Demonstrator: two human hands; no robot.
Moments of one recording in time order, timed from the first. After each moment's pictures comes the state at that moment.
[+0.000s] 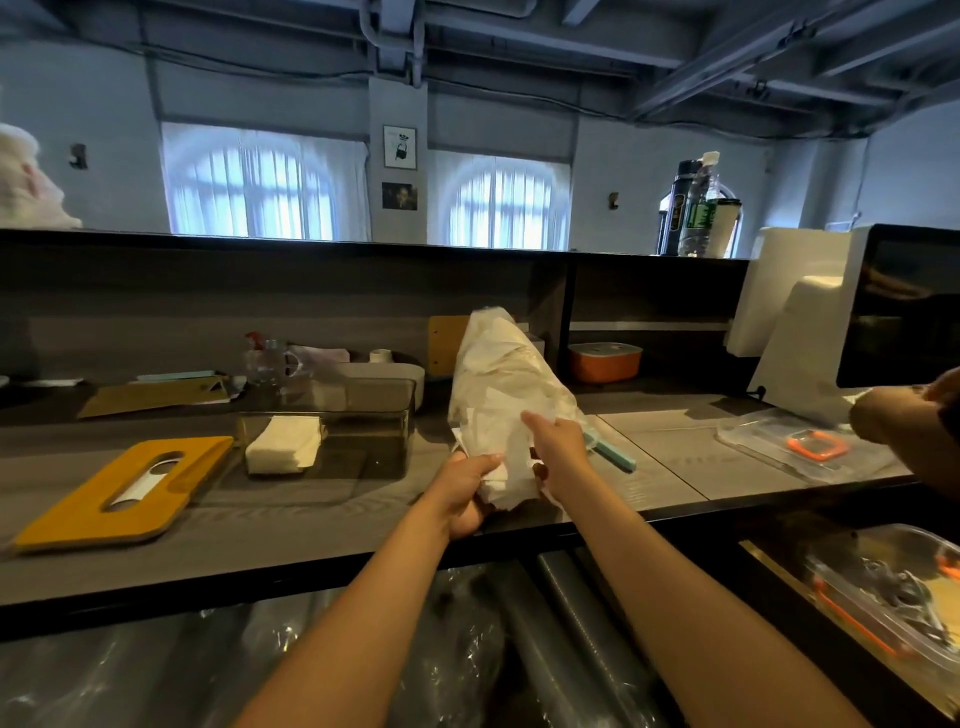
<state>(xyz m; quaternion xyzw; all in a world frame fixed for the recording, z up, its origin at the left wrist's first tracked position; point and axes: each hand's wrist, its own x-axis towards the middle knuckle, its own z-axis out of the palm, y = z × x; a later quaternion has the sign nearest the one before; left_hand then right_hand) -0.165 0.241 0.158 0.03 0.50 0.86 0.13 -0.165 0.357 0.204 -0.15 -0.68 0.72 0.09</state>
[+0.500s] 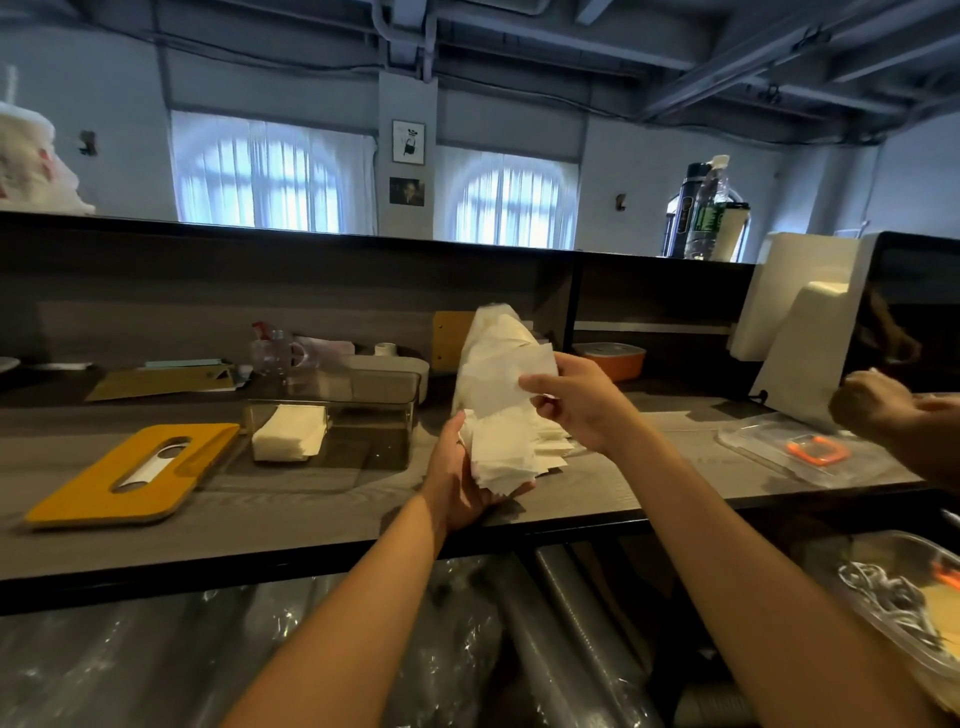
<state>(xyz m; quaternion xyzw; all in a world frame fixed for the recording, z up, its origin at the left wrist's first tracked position) -0.156 0.233 0.173 0.02 0.37 0.90 0.22 -0.137 0.377 0.266 0.08 -0.73 0.68 0.05</state>
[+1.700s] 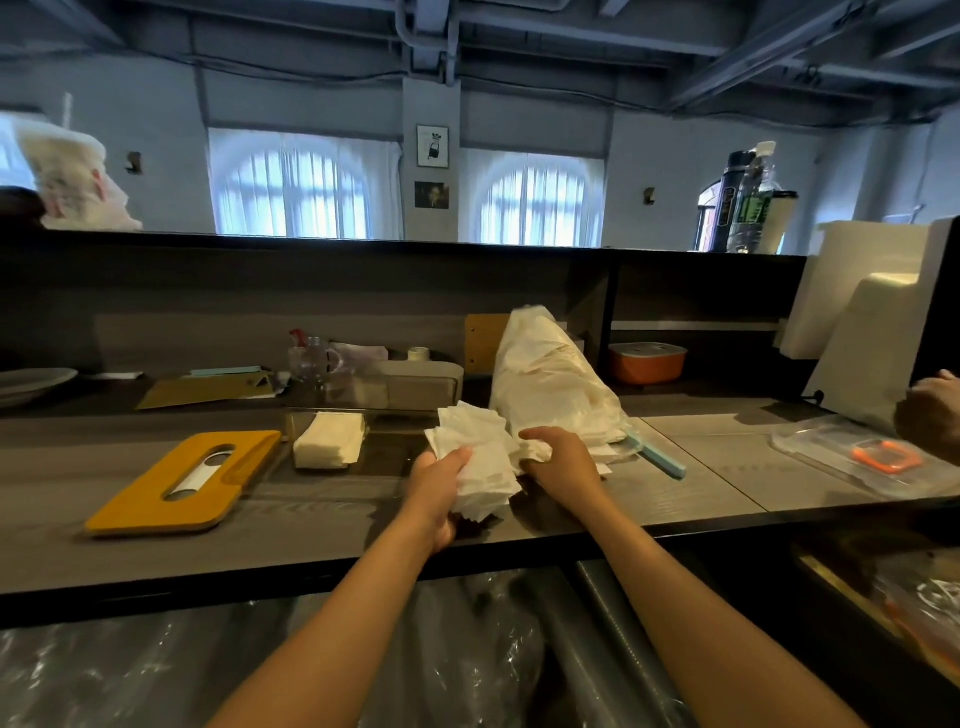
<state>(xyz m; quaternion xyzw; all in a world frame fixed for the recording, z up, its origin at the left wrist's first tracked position) -0.161 0.170 0.151 -0.08 0.57 0.82 -0.01 -0.181 0.341 0.171 0.10 -0.91 0.35 0.17</state>
